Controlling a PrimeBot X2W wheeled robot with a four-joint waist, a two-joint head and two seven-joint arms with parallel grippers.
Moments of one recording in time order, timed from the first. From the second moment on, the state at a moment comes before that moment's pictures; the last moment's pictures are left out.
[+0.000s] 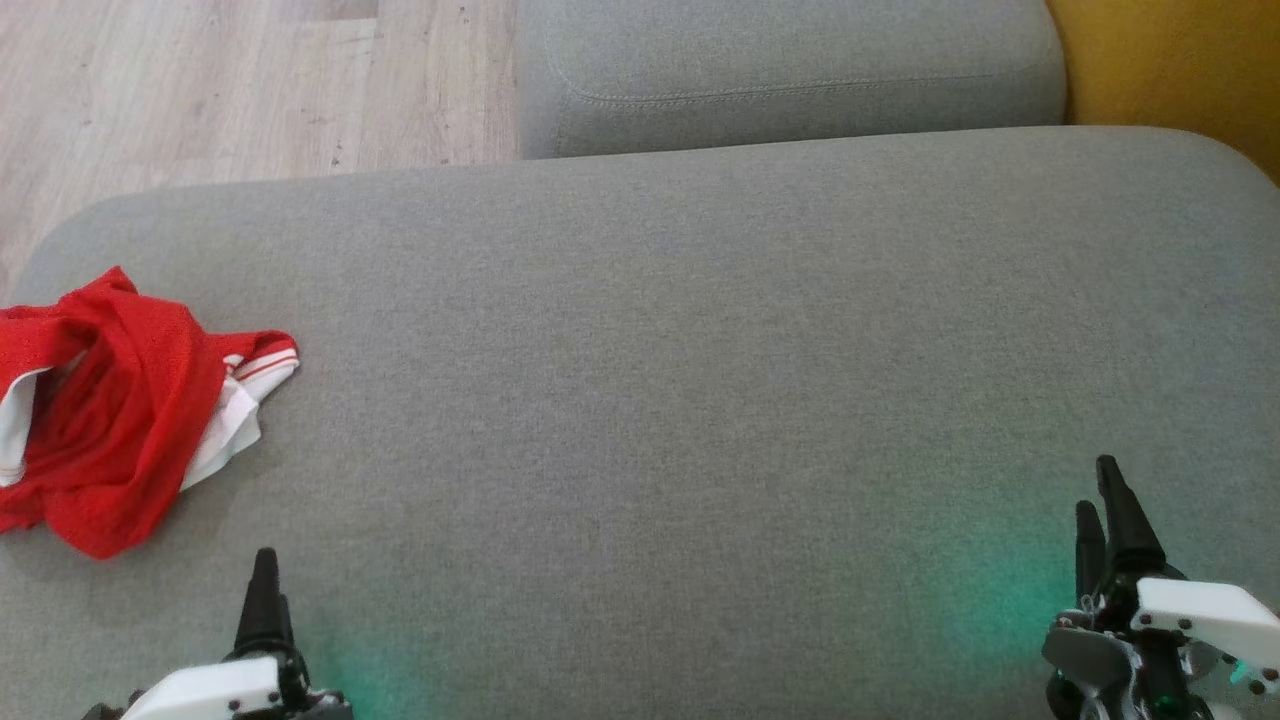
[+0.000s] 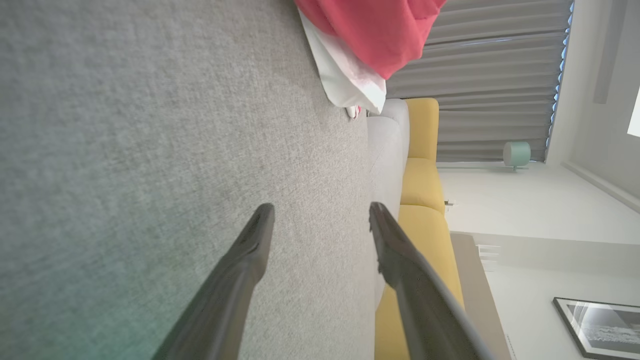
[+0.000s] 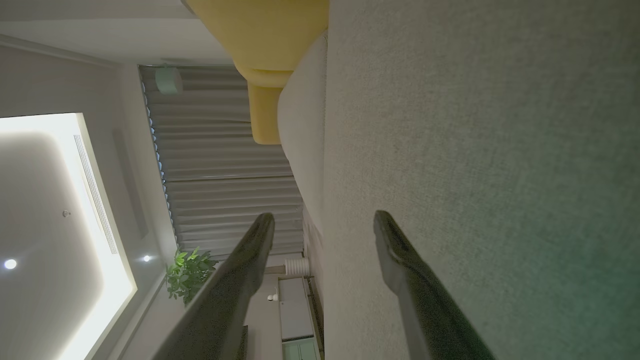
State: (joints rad) left arm 0.00 0.05 0.05 0.38 -1.56 -0.12 0.09; right arm -0.03 -0.04 -0.11 0.38 1.58 0.13 0.09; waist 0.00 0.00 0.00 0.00
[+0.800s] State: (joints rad) left arm -0.10 0.11 -0.07 0.43 -1.28 -0.12 0.02; right arm -0.16 -0.08 -0.03 0.46 1.28 0.13 0.02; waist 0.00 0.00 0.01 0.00
